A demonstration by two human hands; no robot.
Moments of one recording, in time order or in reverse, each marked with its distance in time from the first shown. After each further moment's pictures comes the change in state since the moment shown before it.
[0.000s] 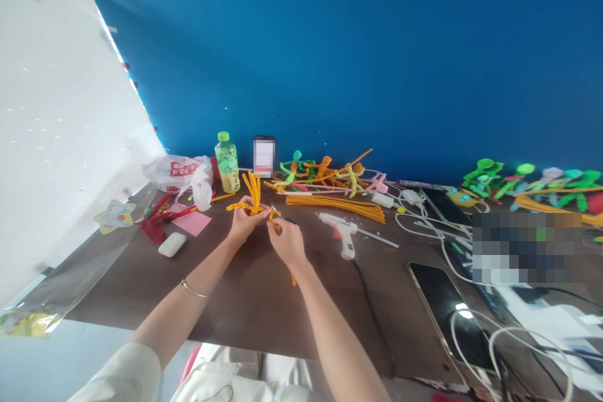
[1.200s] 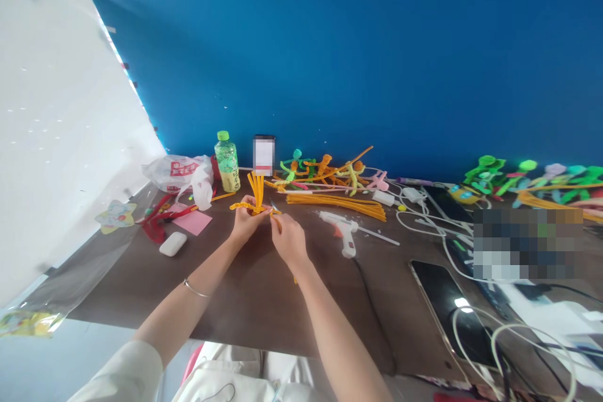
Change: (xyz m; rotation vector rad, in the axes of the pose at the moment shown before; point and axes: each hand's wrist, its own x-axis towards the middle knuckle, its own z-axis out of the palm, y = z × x) left_hand 0.001 -0.005 0.000 0.075 0.006 0.010; right_hand 0.000 0.002 0.000 -0.276 0.035 -0.181
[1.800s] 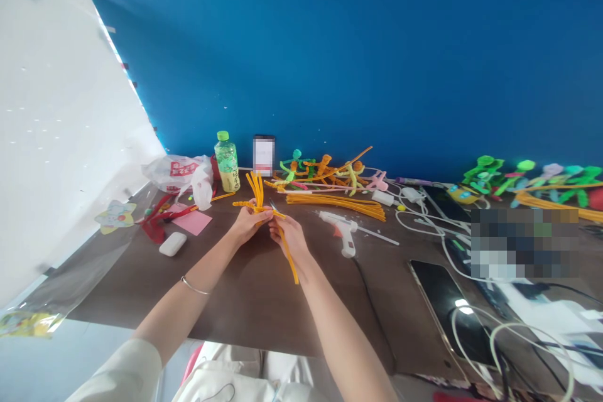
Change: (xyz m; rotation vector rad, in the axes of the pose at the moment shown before) left_hand 0.002 -0.002 -0.003 -0.360 -0.184 -0.269; right_hand 0.008 0.003 0.009 1.313 -0.095 0.887
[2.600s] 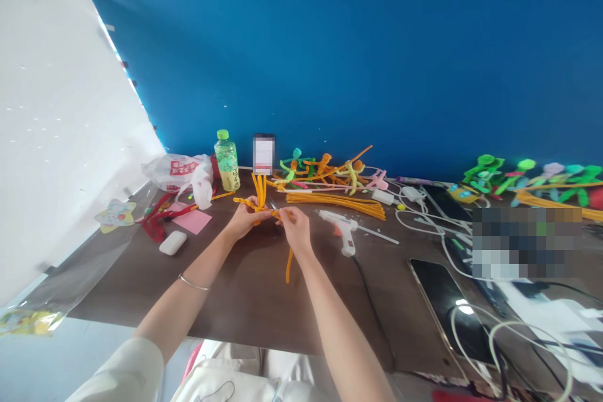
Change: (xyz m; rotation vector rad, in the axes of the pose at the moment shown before) left_hand 0.002 0.008 -0.009 0.174 -0.080 0.062; right_hand 0.009 -0.007 -0.013 -0.491 0.072 -0.485
